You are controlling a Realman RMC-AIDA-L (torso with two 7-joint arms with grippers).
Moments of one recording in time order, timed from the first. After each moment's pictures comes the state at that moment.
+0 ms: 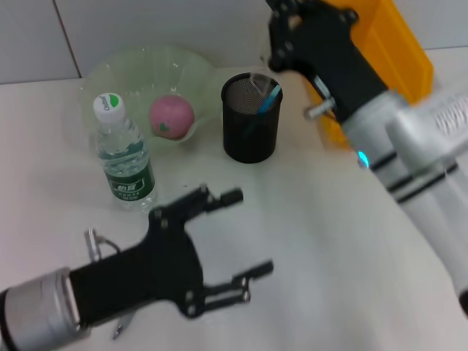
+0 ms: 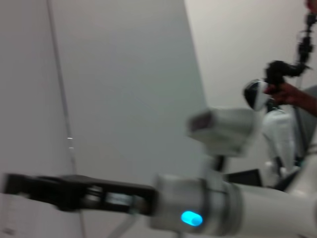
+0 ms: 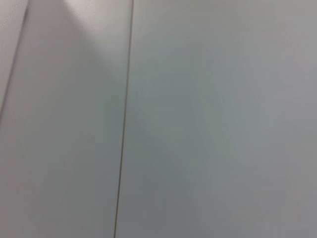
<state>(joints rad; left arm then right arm) -0.17 -2.01 1.86 0.77 0.79 1.43 -0.60 0.45 1.94 0.61 0.90 -2.21 -1.08 -0.24</state>
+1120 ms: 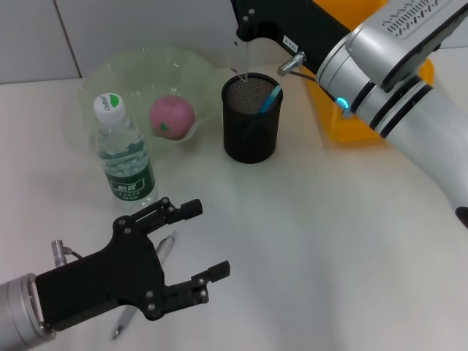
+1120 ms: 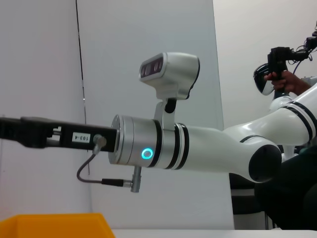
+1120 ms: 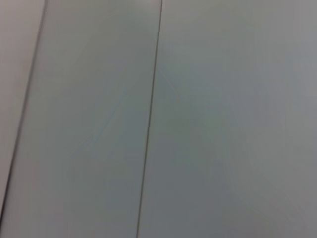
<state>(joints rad) -0.17 -2.03 1.62 0.68 1.01 1.52 -0.76 0.50 2.00 1.10 0.87 -2.92 -0.70 0.20</state>
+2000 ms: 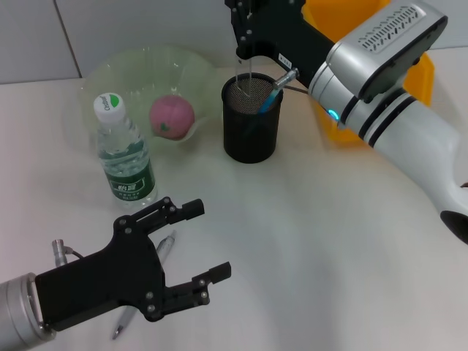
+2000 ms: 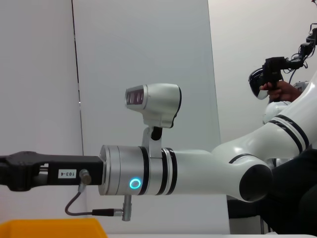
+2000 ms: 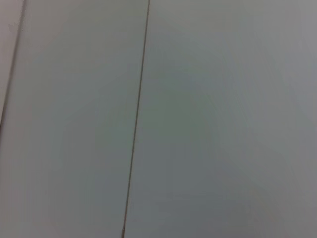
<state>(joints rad) -0.18 -2.03 1.62 0.67 1.01 1.54 -0.76 0.58 2.05 1.13 0.67 -2.92 -0.75 0.19</state>
